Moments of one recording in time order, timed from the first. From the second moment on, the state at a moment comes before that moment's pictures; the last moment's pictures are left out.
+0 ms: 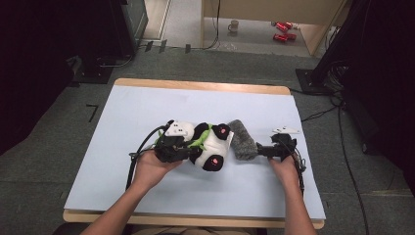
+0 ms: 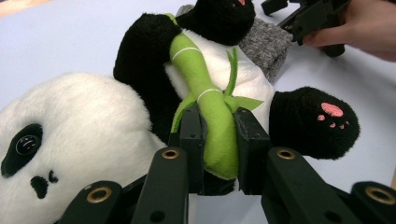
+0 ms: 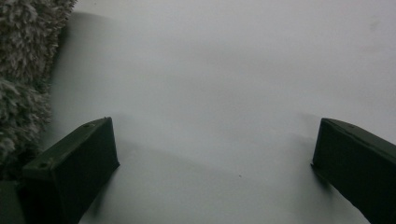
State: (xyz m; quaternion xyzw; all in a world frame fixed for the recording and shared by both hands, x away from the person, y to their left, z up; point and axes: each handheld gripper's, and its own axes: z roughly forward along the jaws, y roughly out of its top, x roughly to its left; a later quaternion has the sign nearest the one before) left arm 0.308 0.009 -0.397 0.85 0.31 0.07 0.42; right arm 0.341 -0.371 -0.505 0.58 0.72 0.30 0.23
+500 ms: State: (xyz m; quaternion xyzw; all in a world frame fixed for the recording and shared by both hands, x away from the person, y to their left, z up) left arm 0.315 0.018 -0.396 0.85 0.29 0.05 0.45; right arm 0.339 -0.372 -0.501 0.59 0.71 0.30 0.23
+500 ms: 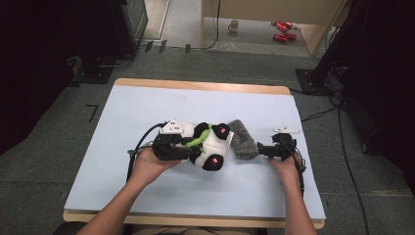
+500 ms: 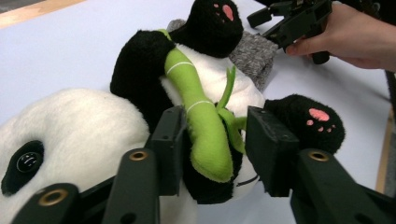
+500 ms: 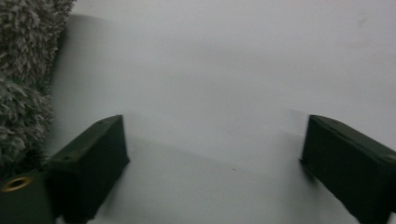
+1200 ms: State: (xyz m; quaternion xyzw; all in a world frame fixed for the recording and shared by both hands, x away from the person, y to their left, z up) left arm 0.325 0.069 -0.373 0.83 0.31 0.06 0.46; right arm 0.338 -0.351 -0.453 0.57 0.72 0.35 0.19
